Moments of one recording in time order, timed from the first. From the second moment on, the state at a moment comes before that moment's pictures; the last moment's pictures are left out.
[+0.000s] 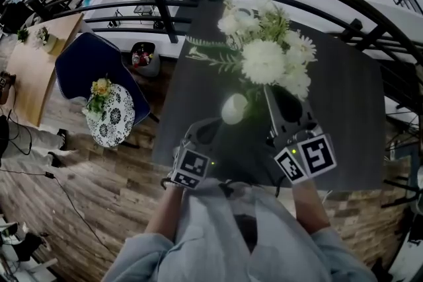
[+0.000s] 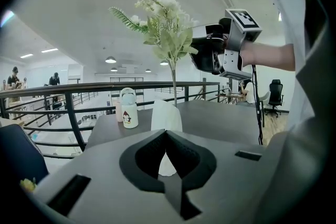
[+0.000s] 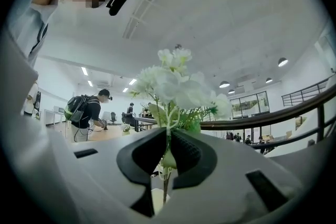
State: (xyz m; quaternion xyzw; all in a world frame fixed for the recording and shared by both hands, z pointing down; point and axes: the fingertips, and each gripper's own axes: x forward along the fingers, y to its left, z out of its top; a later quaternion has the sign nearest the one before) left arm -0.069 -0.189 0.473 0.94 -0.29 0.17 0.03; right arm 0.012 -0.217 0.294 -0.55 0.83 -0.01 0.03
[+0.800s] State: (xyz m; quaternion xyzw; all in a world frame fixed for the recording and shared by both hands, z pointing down) left arm -0.070 -0.184 0.456 0.94 -0.31 0.16 0.03; right arm 0.038 -0.210 0.231 -0.56 0.83 0.00 0.06
